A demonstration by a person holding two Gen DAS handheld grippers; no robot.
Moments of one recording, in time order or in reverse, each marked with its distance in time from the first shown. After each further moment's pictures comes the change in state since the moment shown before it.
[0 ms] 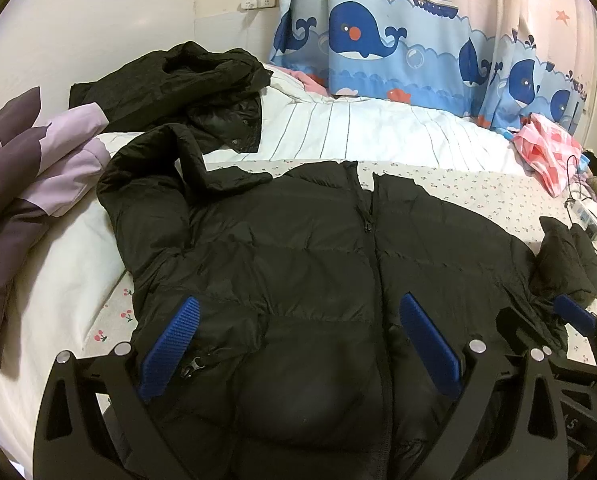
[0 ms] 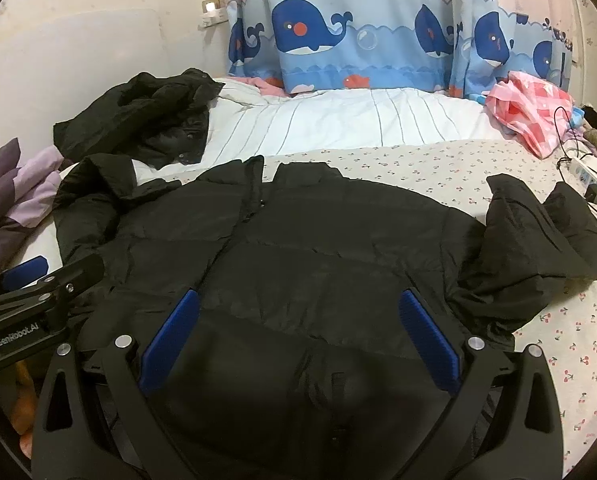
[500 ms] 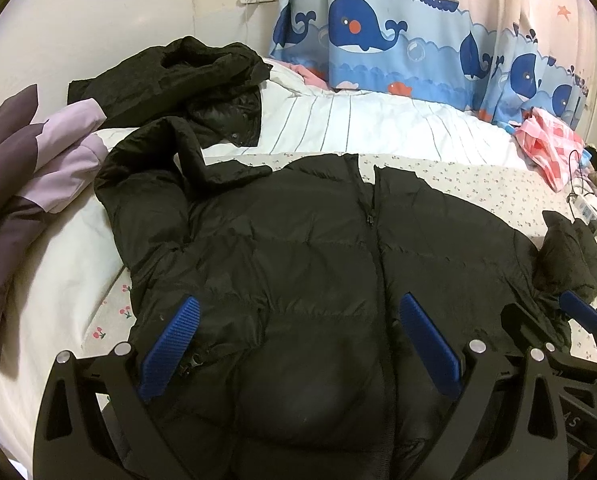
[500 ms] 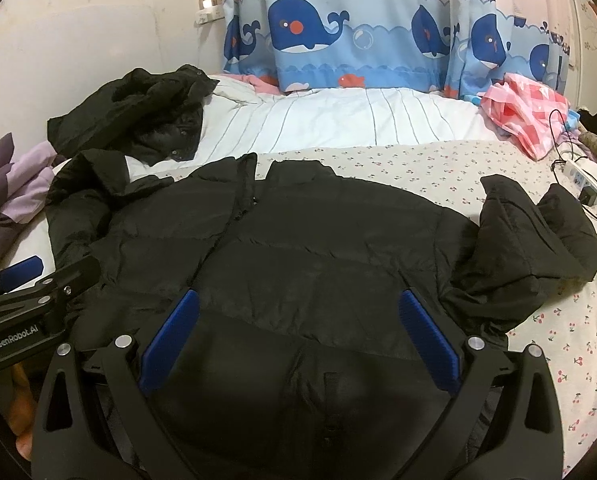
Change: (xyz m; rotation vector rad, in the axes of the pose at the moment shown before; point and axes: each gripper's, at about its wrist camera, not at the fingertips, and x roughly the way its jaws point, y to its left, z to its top) left arm 0.005 -0.001 -0.002 0.012 0.020 0.006; right arm 0.003 0.001 0.000 -0.010 0.015 -0.028
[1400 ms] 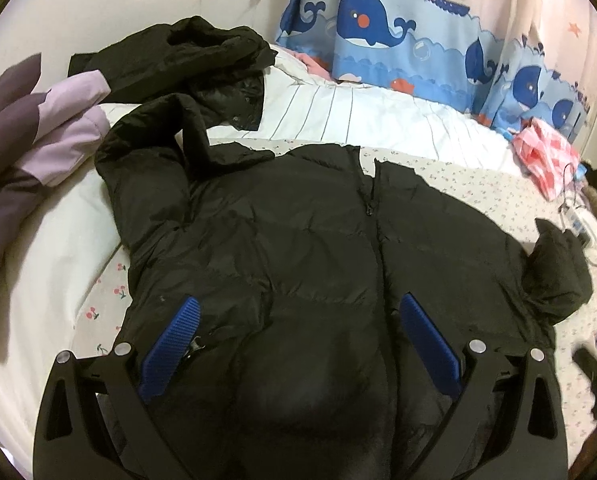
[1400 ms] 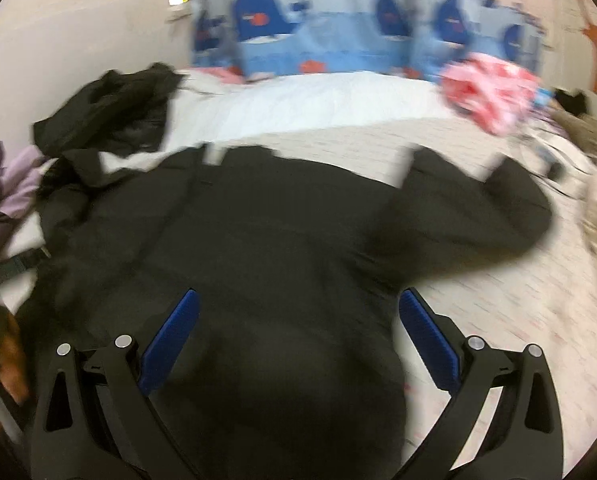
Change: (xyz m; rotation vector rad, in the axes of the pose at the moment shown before) left arm -0.007 0.017 -0.003 -0.070 0.044 -0.059; right arm -0.078 -0.104 -0.047 0.093 0.087 -0.126
